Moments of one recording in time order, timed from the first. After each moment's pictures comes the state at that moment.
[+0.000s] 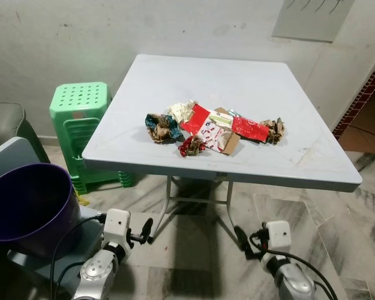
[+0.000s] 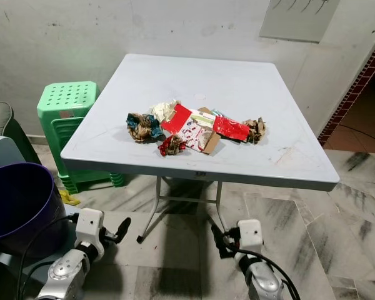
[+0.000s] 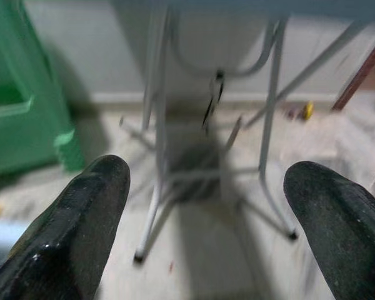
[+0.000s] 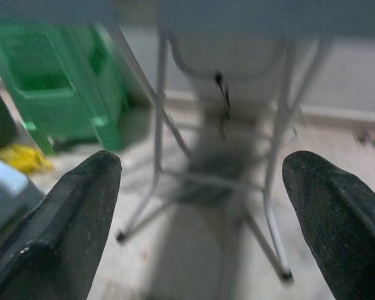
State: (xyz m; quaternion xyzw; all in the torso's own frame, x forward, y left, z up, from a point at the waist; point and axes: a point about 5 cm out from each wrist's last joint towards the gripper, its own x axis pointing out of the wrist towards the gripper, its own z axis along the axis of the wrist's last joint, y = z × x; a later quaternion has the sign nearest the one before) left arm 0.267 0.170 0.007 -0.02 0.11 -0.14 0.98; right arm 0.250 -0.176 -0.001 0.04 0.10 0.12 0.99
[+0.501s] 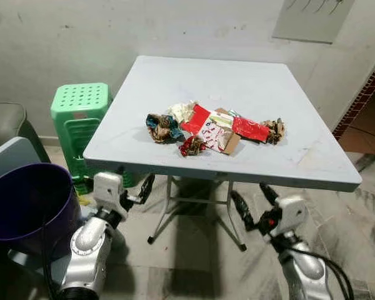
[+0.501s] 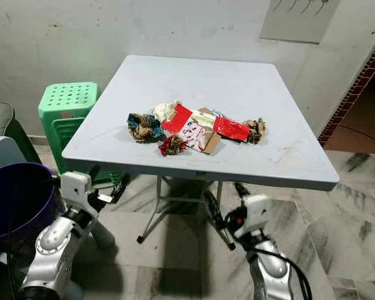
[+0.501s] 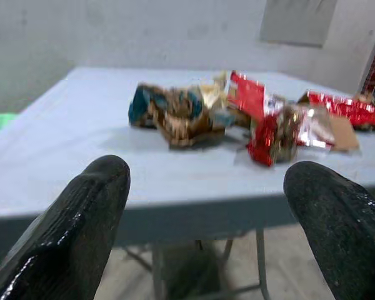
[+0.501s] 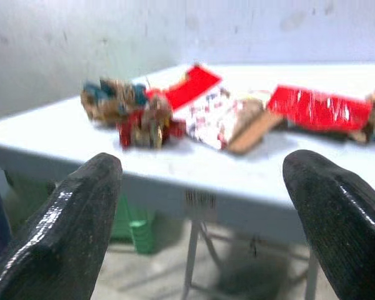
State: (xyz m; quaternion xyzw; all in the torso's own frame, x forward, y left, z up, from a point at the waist) left arm 0.294 0.164 0.092 -0.02 -0.06 -0.16 0.98; right arm 0.265 -0.167 0.080 0.06 -0.07 0.18 0.98
